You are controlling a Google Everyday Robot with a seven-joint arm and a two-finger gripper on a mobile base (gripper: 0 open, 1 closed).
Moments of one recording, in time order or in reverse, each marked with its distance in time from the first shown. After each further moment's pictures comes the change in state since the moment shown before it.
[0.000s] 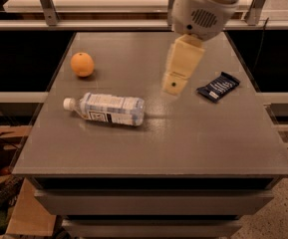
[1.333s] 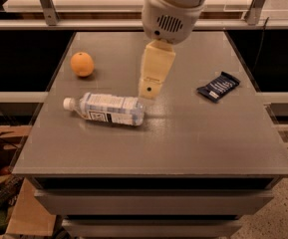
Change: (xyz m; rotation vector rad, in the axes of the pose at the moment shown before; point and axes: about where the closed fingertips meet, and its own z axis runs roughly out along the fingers) arm -0.037 0.009 0.017 0.017 0.050 -0.047
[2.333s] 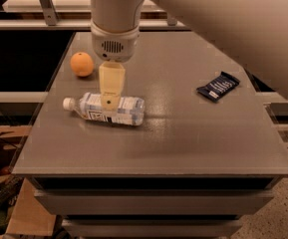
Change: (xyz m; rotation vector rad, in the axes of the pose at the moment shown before) arm -0.064 -0.001 0.081 -0.087 0.102 -0.097
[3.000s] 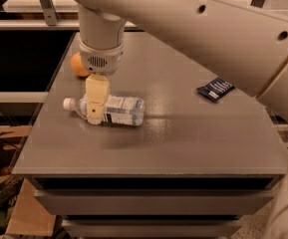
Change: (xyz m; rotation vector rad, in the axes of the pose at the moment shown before) arm -0.029 -0.006 0.047 -0.049 -0.007 0.051
